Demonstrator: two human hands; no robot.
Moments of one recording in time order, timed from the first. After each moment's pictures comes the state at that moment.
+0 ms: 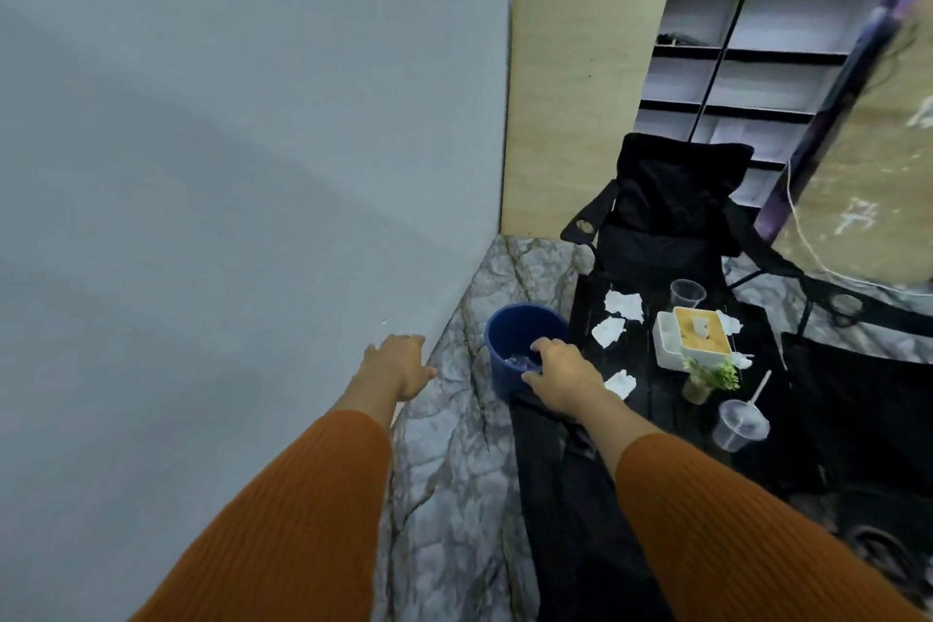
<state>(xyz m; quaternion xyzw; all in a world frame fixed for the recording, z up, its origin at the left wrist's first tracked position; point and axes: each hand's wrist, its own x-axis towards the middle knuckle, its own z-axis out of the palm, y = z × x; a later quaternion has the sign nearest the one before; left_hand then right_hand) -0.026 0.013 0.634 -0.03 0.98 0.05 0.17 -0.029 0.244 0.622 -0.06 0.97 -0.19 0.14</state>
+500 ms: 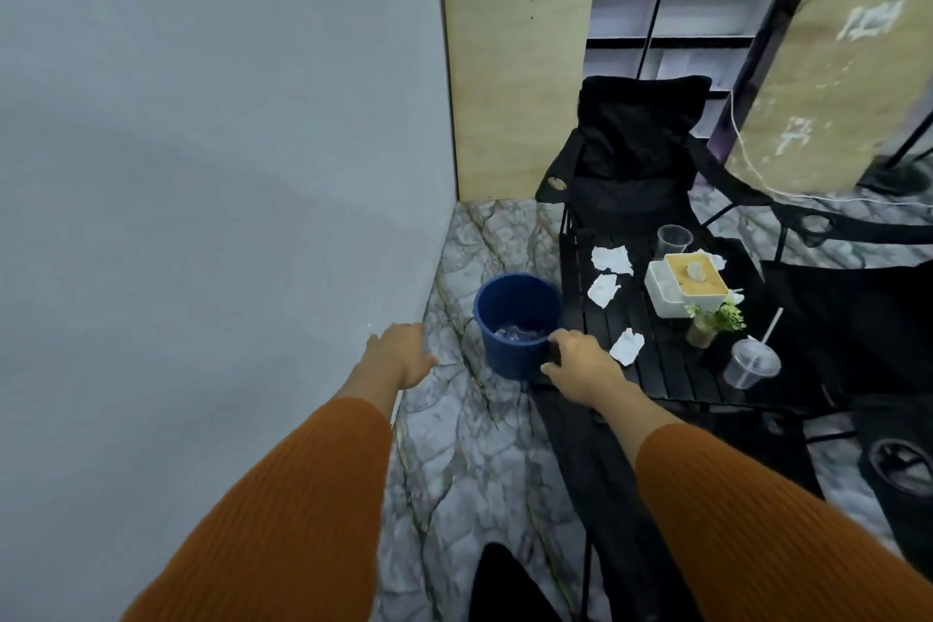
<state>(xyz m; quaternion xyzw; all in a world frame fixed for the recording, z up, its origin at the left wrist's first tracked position) -0.127 -0.055 0.600 0.06 0.97 0.06 0.21 -0.079 0.190 0.577 0.07 0.96 -0.21 0.15</state>
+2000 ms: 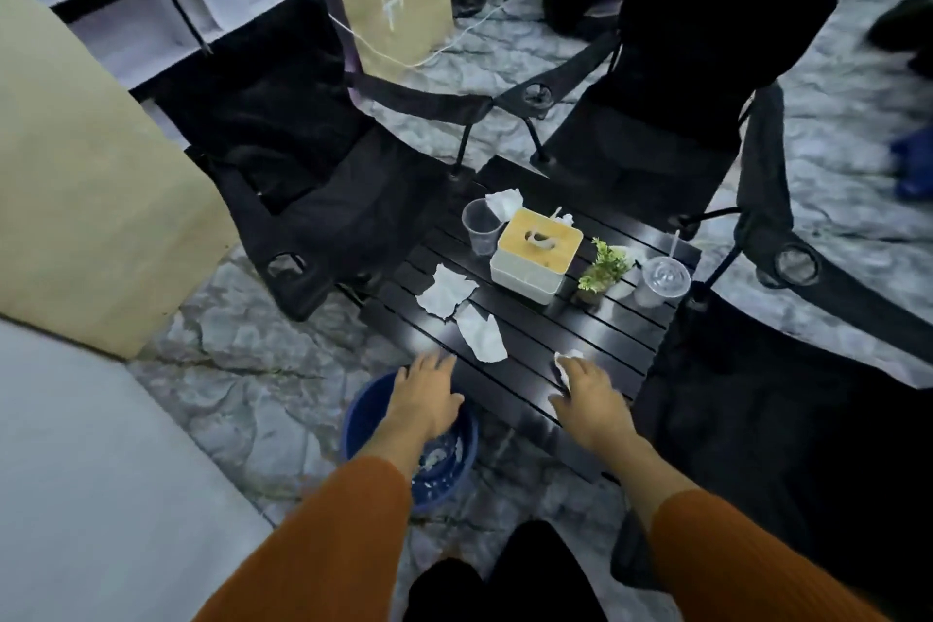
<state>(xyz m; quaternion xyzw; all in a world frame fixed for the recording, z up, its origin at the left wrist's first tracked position) -0.601 0.251 0.423 0.56 0.76 -0.08 0.31 -0.379 0.312 0.419 0.58 0.75 -0.31 0.09</state>
